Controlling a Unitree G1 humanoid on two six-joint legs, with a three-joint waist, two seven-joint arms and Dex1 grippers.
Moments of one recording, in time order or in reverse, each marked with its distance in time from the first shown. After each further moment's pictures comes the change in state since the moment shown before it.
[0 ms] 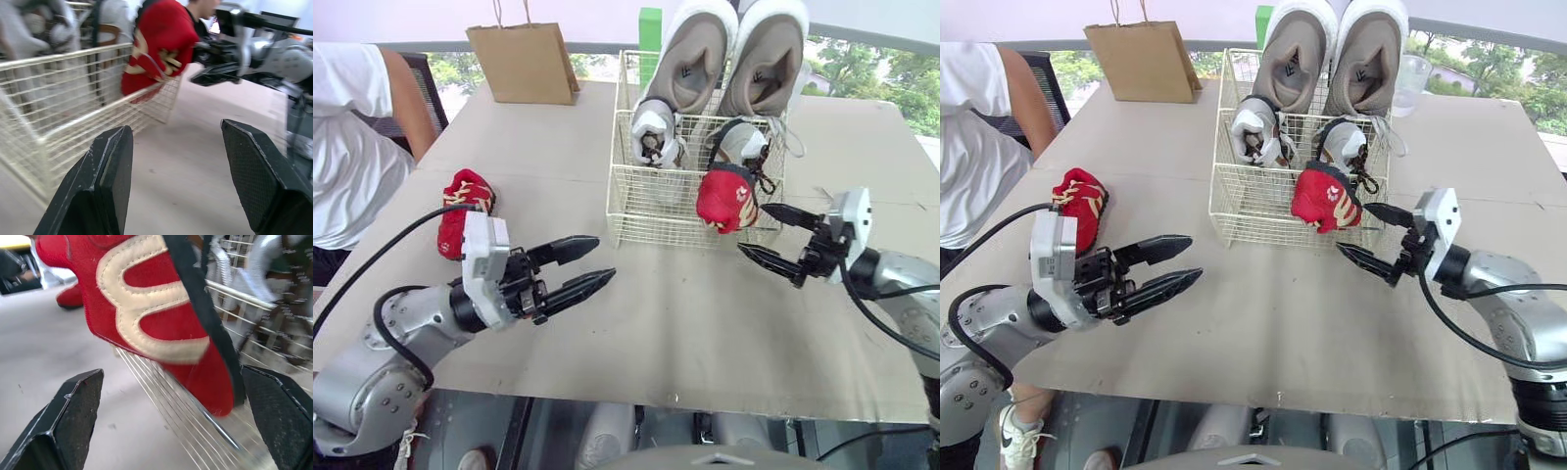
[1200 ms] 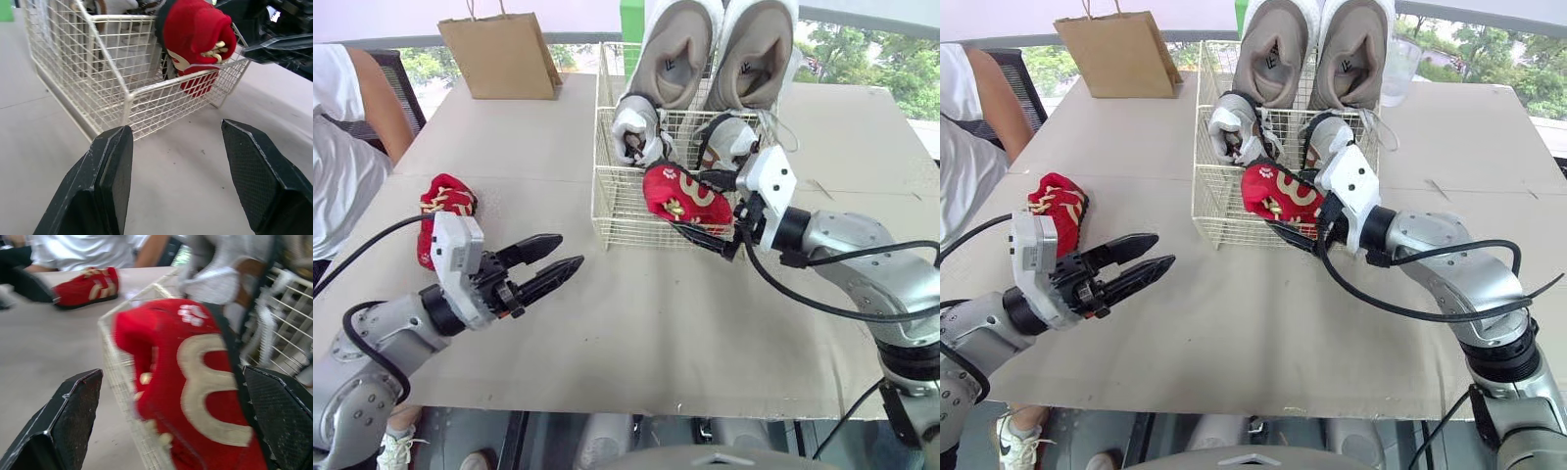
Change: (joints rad) left arm 0.096 0.004 0.125 -0.019 -0.010 0.074 0.089; right arm -0.390 0.150 0.328 -0.179 -0.121 0.317 -0.337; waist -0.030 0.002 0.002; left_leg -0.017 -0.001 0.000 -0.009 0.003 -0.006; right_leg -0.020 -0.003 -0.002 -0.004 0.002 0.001
